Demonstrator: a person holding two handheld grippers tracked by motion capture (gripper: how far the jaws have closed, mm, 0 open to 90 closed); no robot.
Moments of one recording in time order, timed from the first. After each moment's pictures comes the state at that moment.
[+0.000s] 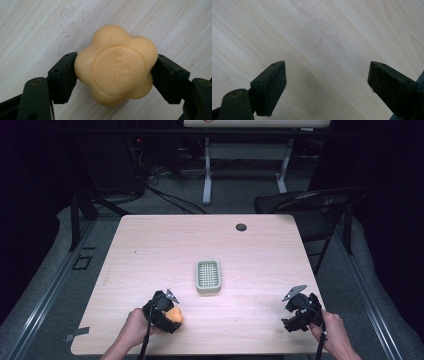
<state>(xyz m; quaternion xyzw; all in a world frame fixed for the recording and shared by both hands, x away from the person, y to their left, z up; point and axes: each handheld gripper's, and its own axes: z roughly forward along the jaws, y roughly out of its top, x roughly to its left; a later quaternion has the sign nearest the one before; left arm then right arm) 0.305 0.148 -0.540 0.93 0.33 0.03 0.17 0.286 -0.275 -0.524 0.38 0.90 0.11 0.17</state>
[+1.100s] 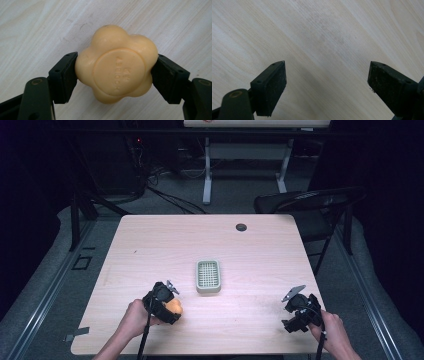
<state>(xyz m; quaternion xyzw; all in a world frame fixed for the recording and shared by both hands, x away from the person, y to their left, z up) 0.324 0.145 -0.524 0.93 0.34 0.05 0.16 0.287 -0.276 -0.527 0.38 0.91 0.09 0.16</state>
